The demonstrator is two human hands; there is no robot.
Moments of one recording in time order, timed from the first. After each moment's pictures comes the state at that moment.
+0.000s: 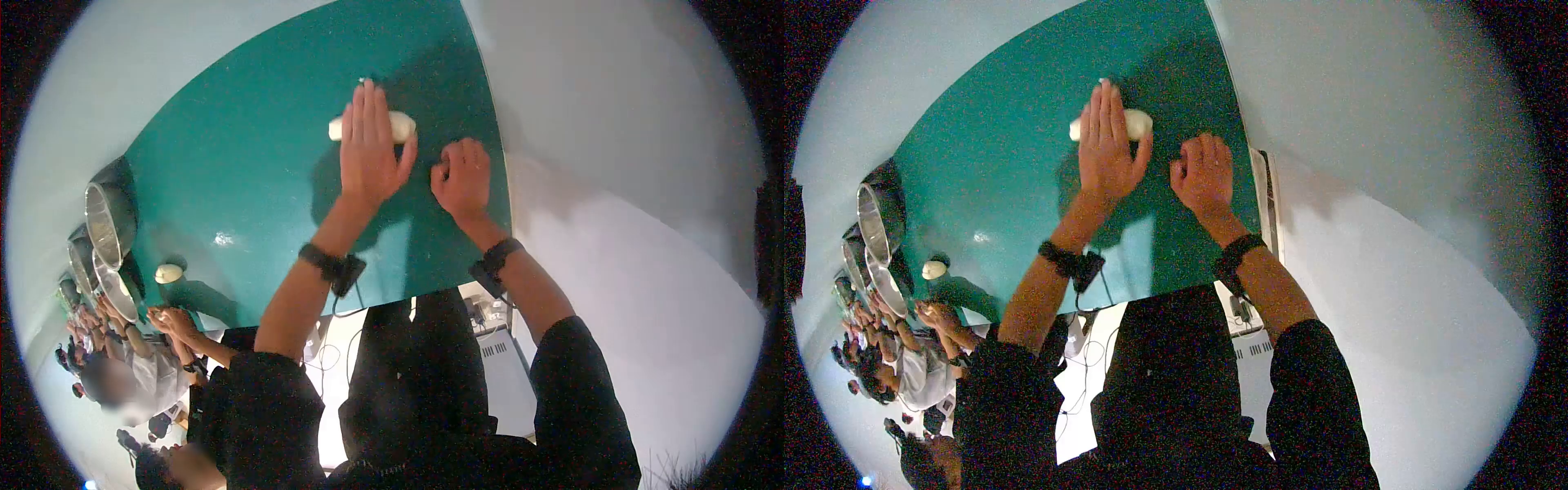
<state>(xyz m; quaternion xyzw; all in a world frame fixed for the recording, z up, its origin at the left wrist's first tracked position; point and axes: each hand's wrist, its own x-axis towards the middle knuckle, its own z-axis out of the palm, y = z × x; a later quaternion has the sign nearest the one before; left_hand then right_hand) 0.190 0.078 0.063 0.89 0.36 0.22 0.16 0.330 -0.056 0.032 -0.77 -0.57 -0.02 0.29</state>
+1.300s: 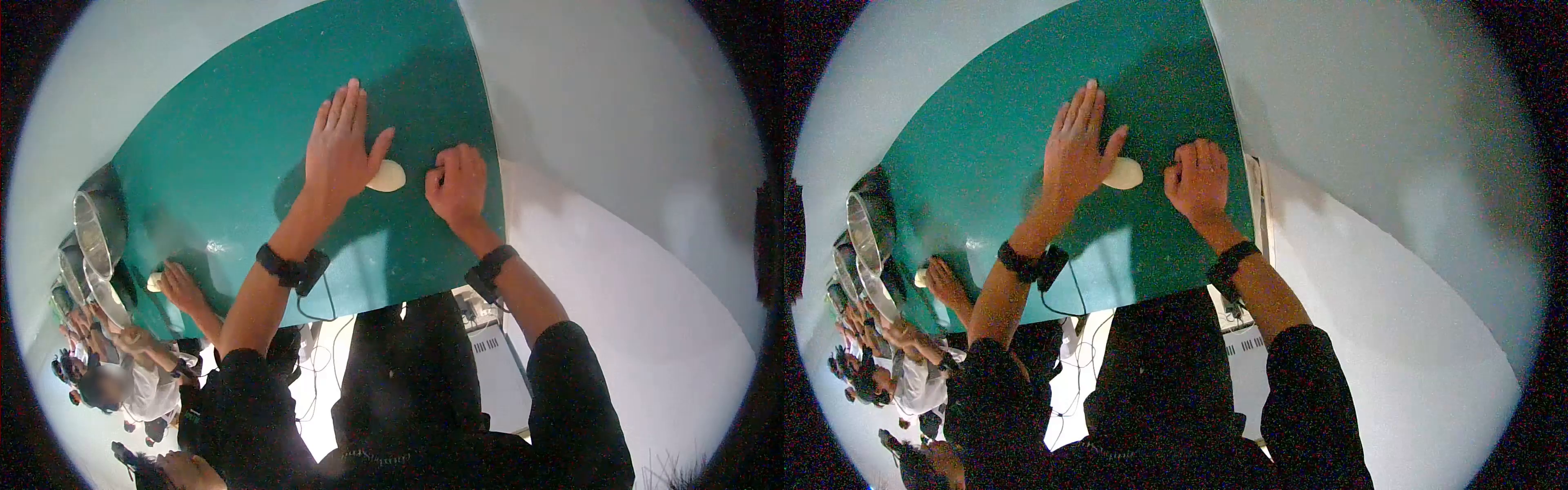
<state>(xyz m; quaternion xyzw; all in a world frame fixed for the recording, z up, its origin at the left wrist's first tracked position) 0.167 0.114 0.072 0.93 0.32 0.13 0.12 0.331 -0.060 0.029 -0.79 -0.57 0.03 0.22</state>
